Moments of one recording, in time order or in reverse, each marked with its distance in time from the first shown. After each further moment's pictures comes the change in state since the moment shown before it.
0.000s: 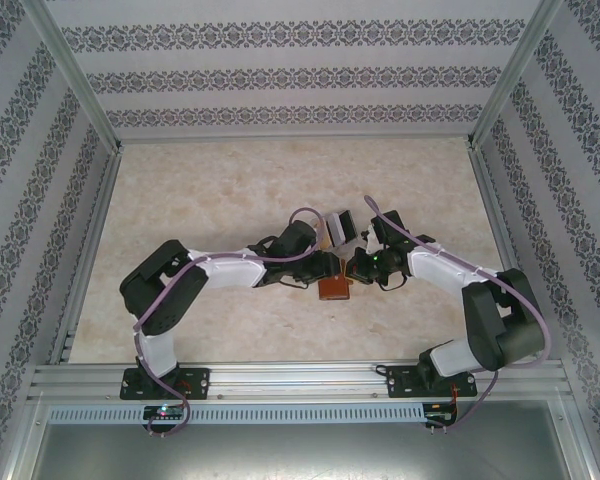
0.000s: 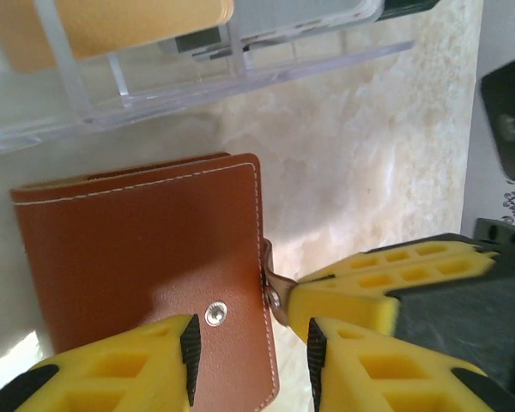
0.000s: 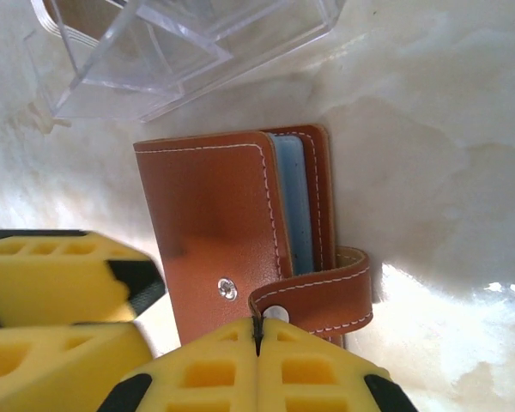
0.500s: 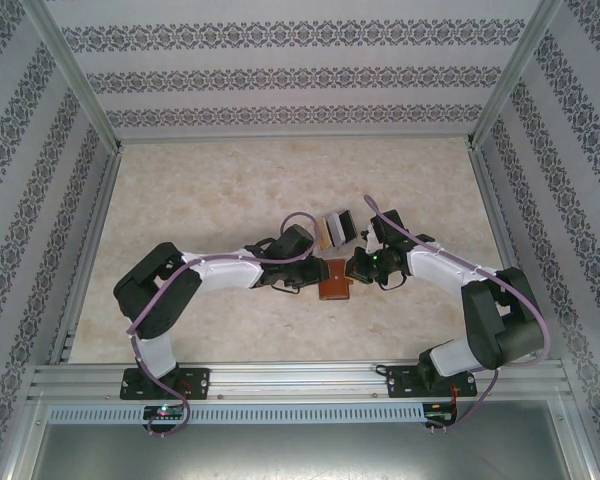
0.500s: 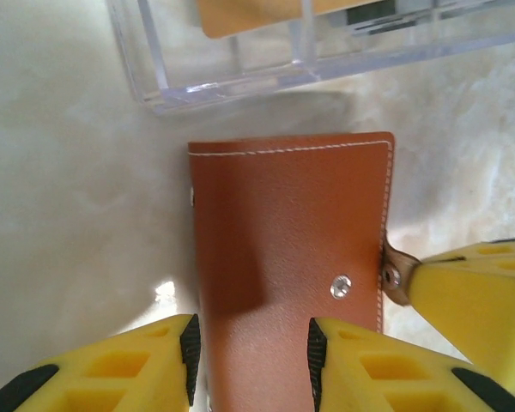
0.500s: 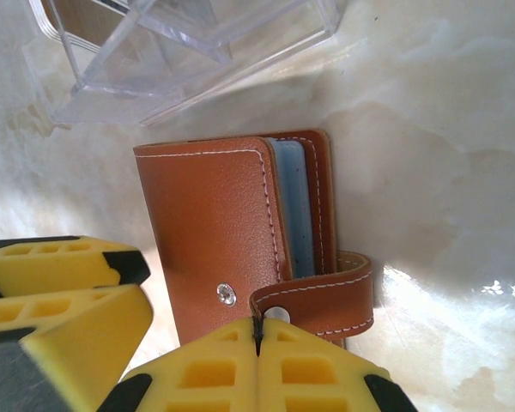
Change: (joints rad) left arm -0.003 -0.009 0.003 -0.177 -0.093 0.028; right arm 0.000 0.006 0.005 0.001 0.000 0.000
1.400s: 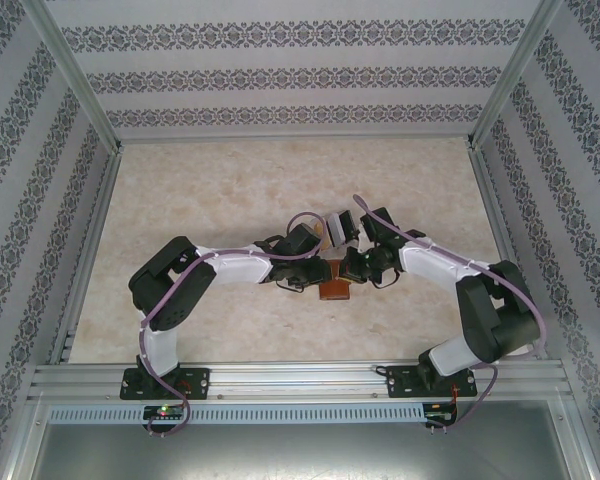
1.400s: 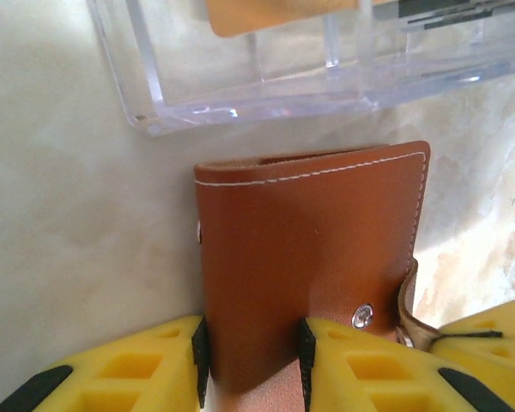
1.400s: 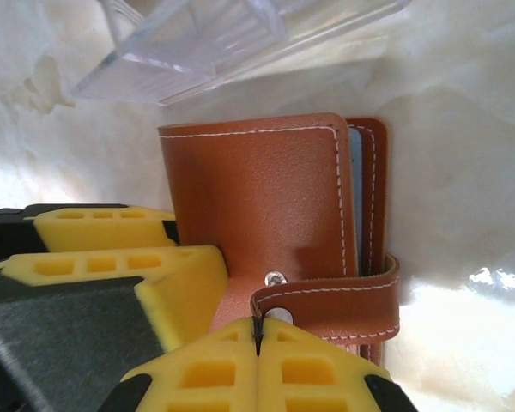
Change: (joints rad) left arm 0.001 0.085 0.073 -0.043 0.015 0.016; right arm 0.059 0.050 0.059 -0.041 0.019 0.000
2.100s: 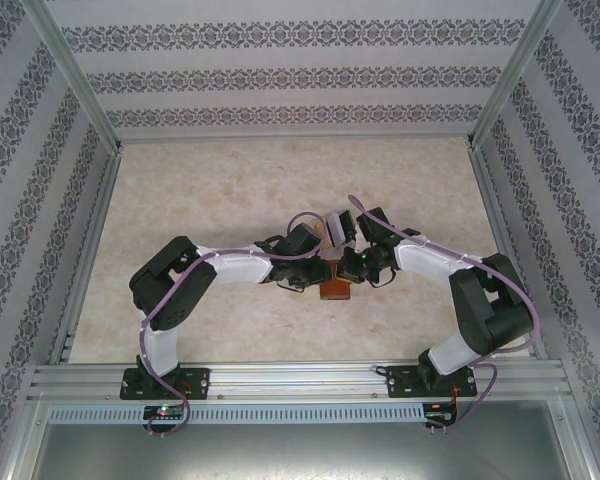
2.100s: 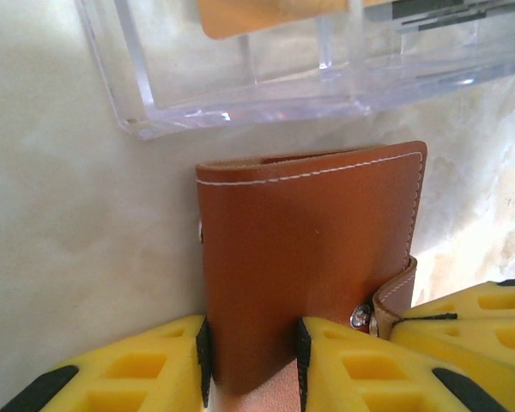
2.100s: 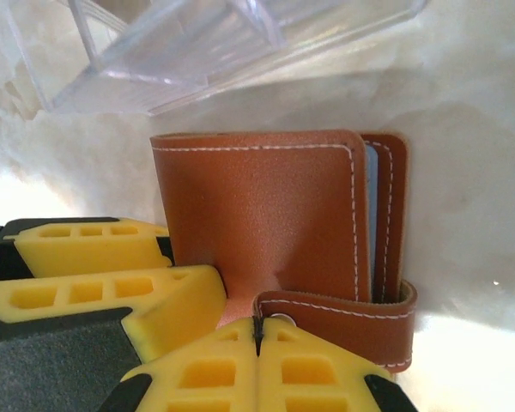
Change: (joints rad) left arm 0.000 0.003 0.000 0.013 0.005 -0.001; right arm 0.013 0.043 0.014 0.021 0.008 0.004
